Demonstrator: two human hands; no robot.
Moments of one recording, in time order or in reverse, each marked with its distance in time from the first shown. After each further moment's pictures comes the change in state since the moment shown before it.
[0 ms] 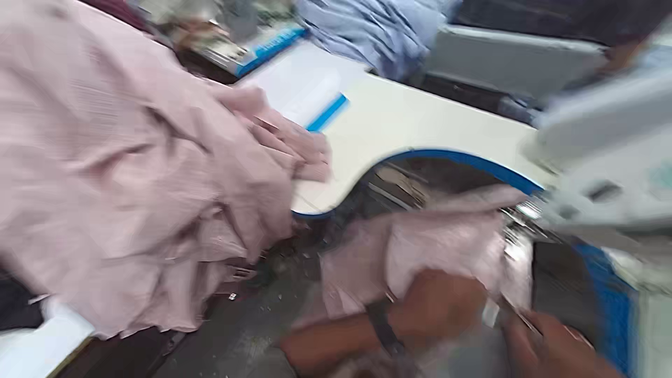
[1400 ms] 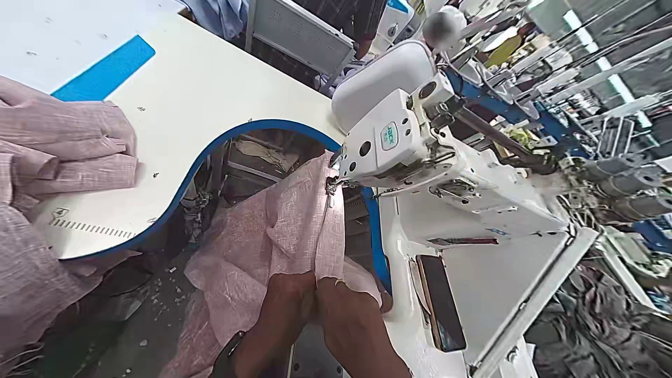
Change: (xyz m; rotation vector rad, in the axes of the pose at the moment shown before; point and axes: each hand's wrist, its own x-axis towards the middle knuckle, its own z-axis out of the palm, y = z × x) left_hand -0.035 -0.042 0.041 -0.119 0.175 0.247; right_hand -0.024 -0.068 -0.017 -0.231 -0.008 -0.182
